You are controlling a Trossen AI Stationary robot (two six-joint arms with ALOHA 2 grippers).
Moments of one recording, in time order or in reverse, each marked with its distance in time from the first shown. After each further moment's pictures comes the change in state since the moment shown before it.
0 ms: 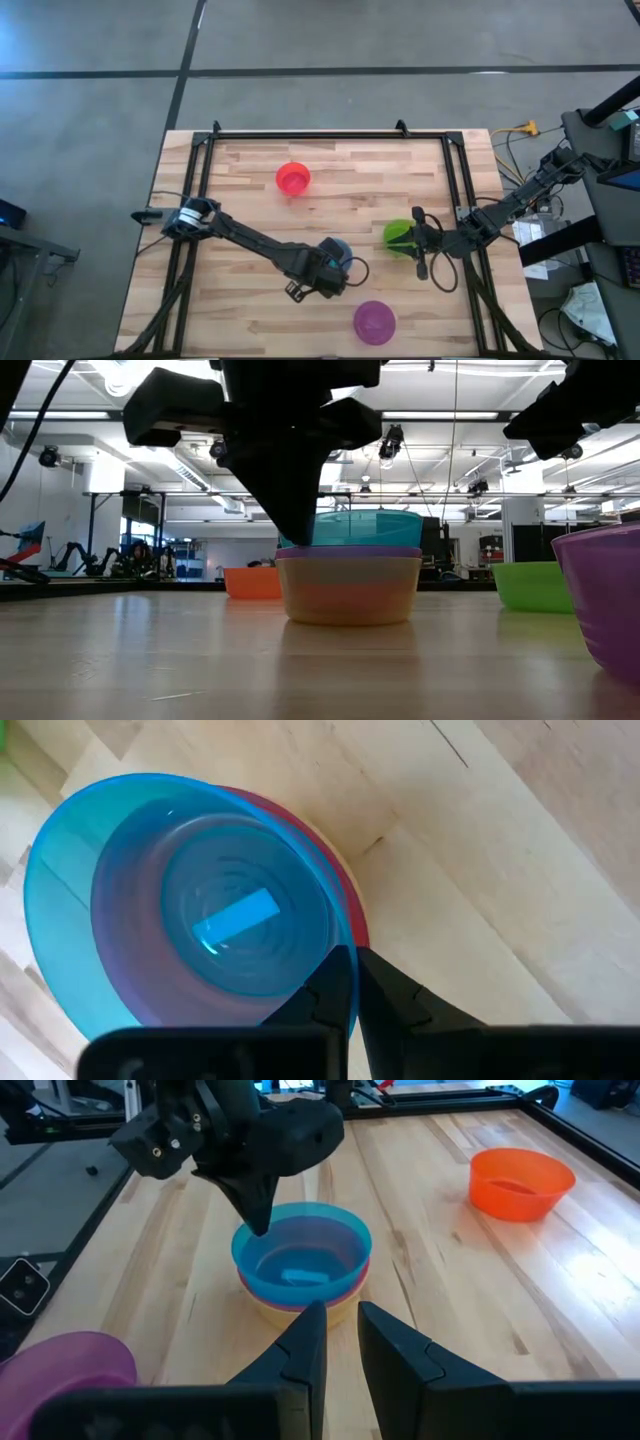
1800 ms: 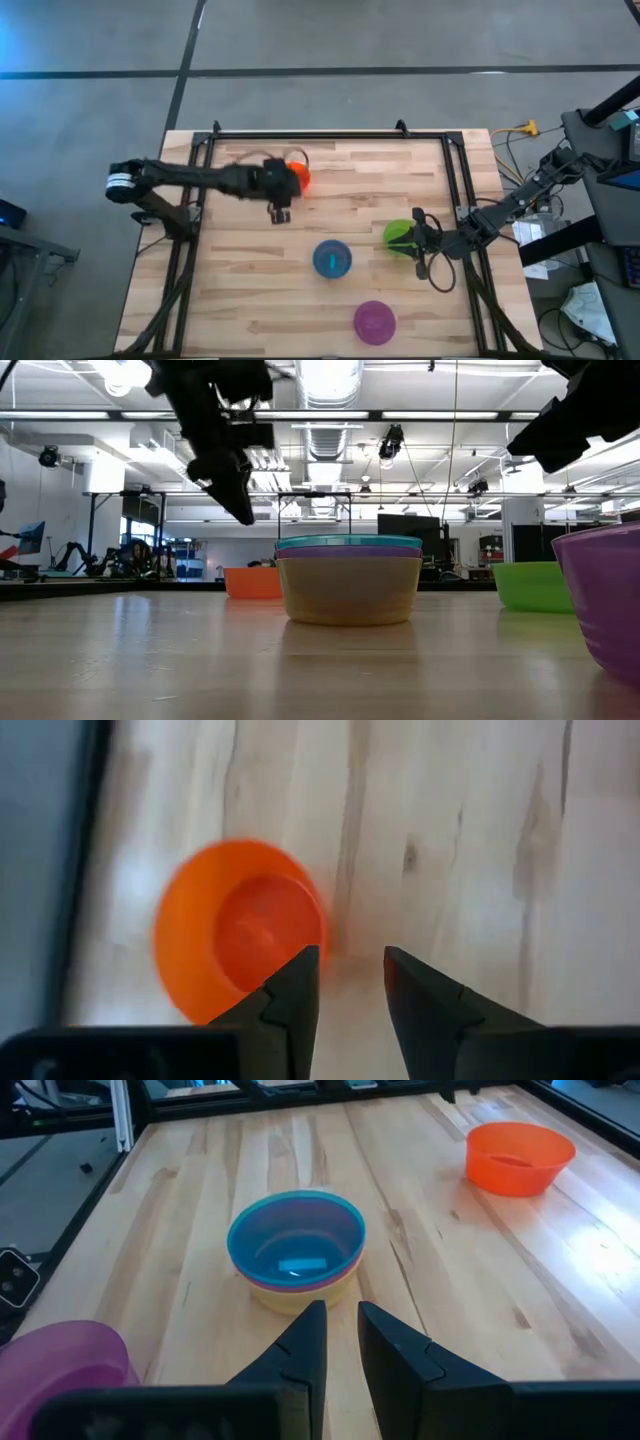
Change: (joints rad) left arm 0.511 -0.637 -0.714 0.360 -0.065 -0.274; right arm 0.000 0.003 -0.034 0.004 0.002 0.053
